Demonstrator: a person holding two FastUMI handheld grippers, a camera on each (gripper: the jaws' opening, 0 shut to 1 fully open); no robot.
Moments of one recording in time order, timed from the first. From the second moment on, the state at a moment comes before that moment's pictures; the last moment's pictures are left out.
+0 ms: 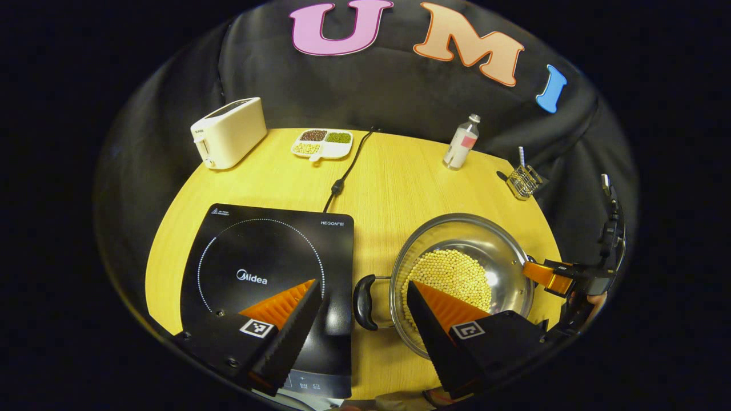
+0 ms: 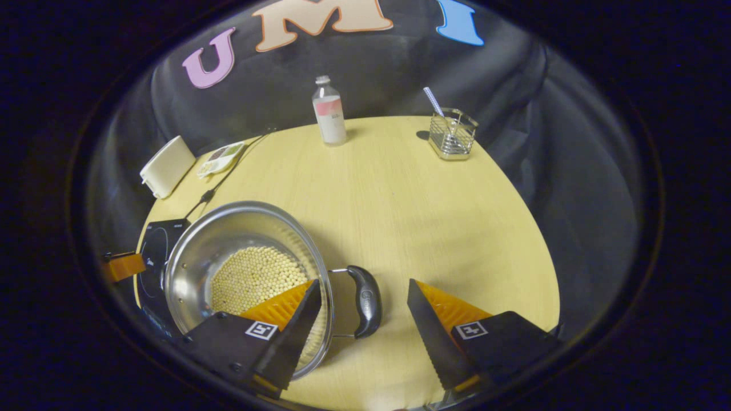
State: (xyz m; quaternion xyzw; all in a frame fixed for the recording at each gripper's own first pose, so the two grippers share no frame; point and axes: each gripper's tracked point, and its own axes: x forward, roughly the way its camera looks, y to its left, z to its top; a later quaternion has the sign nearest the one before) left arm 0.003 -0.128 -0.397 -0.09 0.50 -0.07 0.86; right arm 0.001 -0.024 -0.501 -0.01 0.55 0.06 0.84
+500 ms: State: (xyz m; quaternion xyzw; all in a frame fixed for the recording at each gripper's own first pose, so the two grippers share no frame) left arm -0.003 -0.141 -0.439 -0.07 0.55 -0.08 0.83; right arm -0.015 -0.015 -0.535 0.02 0.60 0.05 0.80
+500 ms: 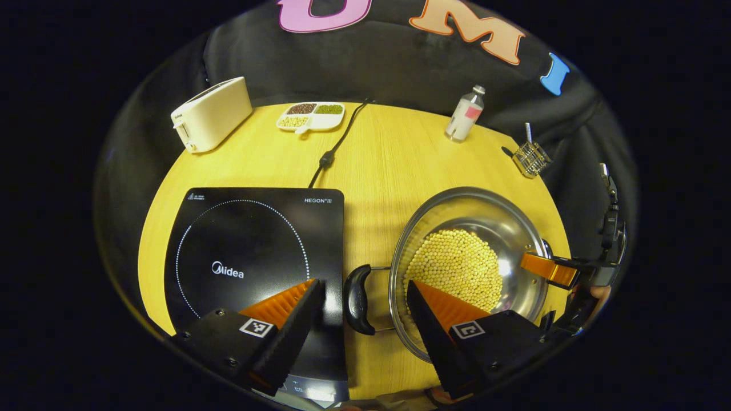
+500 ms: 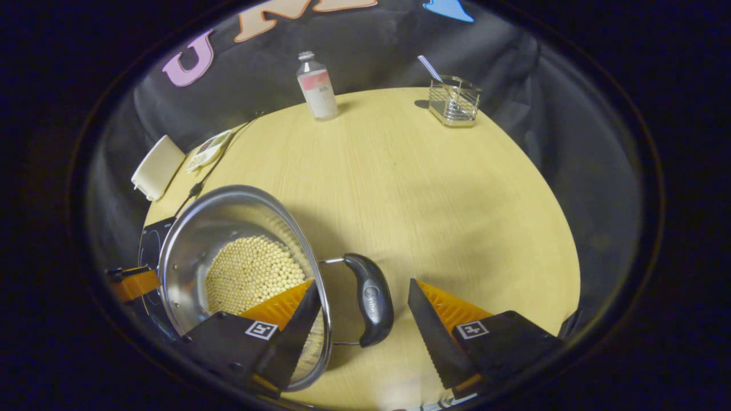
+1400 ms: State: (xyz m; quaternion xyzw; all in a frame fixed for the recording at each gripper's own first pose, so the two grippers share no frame) left arm -0.009 -0.151 -0.463 0.02 0.60 -0.08 0.80; right arm -0.023 -0.013 -0.550 0.02 0.62 0.06 0.79
